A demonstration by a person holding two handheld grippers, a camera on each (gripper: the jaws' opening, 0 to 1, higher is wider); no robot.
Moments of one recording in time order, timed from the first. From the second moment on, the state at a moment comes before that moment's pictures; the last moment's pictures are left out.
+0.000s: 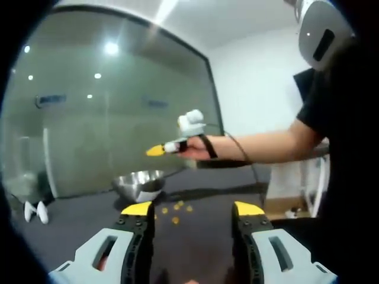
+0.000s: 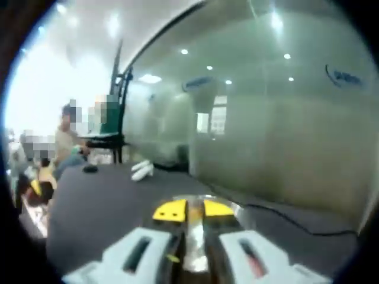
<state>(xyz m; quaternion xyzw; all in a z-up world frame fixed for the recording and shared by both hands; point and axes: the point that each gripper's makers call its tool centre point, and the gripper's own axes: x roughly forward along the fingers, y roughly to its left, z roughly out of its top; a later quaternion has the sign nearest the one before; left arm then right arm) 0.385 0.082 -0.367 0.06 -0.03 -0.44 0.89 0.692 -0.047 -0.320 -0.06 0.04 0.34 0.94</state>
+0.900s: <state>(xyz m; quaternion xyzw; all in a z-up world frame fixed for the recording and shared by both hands) 0.384 0.079 -0.369 0.04 -0.04 -0.46 0.89 0.630 -0.054 -0.279 -0.06 -0.02 0.37 0.93</state>
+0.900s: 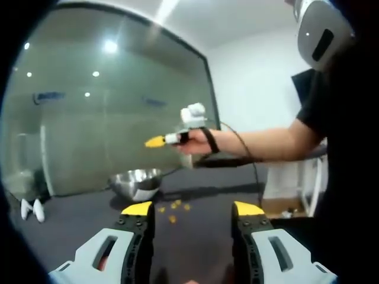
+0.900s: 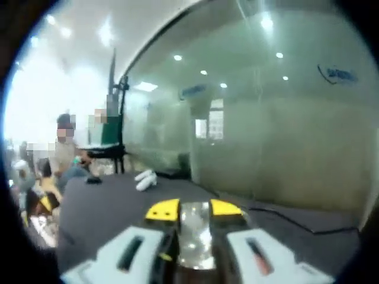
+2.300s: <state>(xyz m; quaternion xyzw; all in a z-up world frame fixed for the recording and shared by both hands) 0.388 0.072 -0.360 0.03 -0.04 -0.47 0.88 0.495 -0.087 -0.448 -0.07 0.11 0.41 0.90</state>
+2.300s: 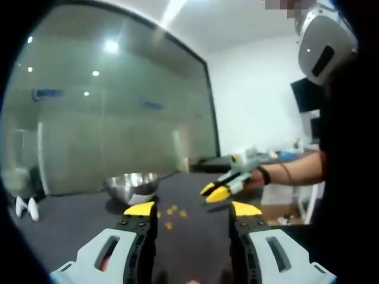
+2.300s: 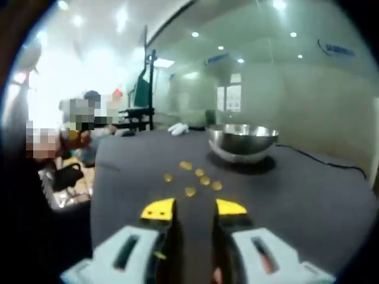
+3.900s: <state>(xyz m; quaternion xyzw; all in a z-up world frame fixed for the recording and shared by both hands) 0.372 0.084 -0.334 -0.01 -0.07 -0.47 0.88 0.527 -0.022 -0.479 -0.10 0.14 0.47 0.86</state>
